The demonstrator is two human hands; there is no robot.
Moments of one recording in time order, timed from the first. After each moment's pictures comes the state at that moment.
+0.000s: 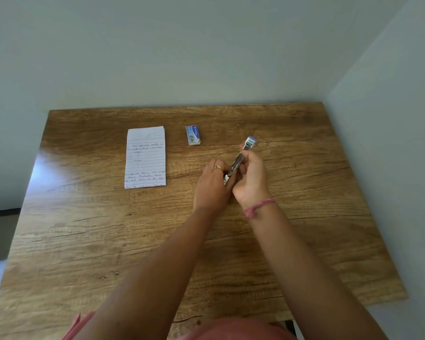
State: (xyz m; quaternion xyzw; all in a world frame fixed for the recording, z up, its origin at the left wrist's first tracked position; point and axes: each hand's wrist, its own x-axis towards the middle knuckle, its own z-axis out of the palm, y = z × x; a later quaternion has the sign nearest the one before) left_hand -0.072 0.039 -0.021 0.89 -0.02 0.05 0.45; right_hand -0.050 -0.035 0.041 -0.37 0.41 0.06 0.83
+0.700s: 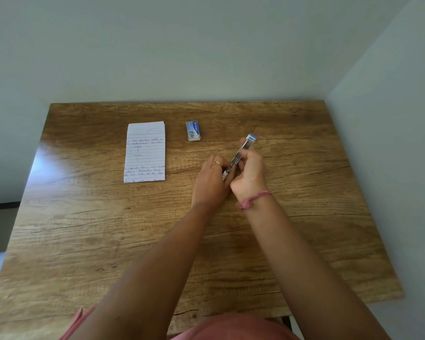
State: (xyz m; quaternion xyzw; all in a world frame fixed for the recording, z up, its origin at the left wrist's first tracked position) left_hand -0.073 0.038 -0.017 0.90 -0.02 0.05 0.44; right_hand -0.047 -0.032 0.046 -0.36 0.40 0.05 0.84
